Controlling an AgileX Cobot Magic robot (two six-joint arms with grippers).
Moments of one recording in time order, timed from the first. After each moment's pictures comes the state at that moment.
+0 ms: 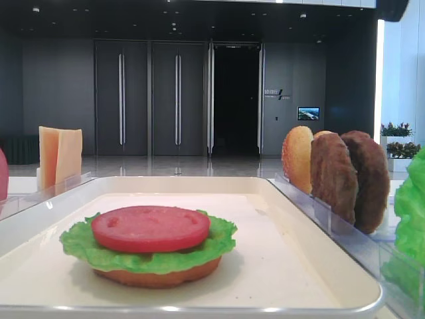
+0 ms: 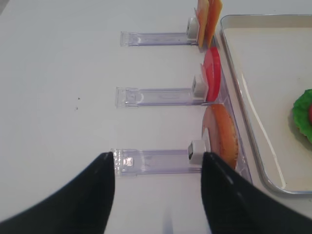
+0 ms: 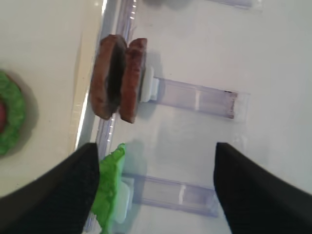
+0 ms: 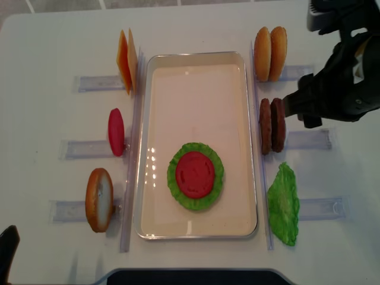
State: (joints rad) left arm 0.08 -0.02 -0.47 -0.05 1.11 0.06; right arm 0.62 1.28 -1.07 -0.18 1.09 0.43
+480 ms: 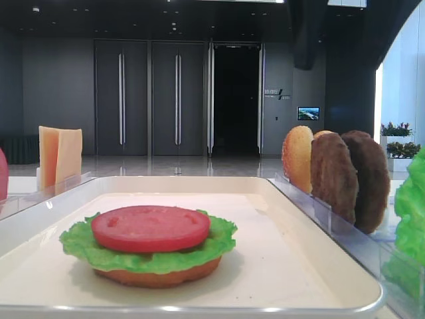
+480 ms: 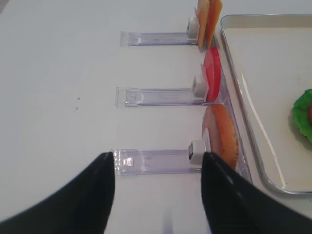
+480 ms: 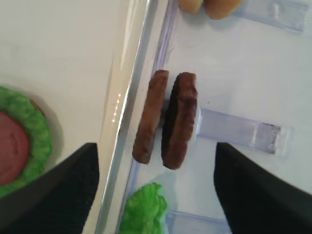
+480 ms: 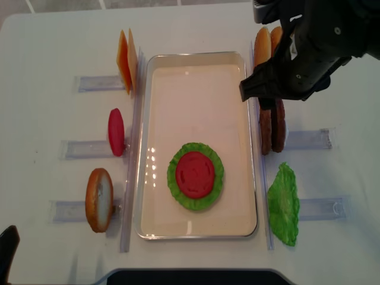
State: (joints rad) left arm 0.08 -0.02 -0.47 -0.05 1.11 0.06; right arm 0.66 1.56 -1.28 -0.16 1.09 0.43
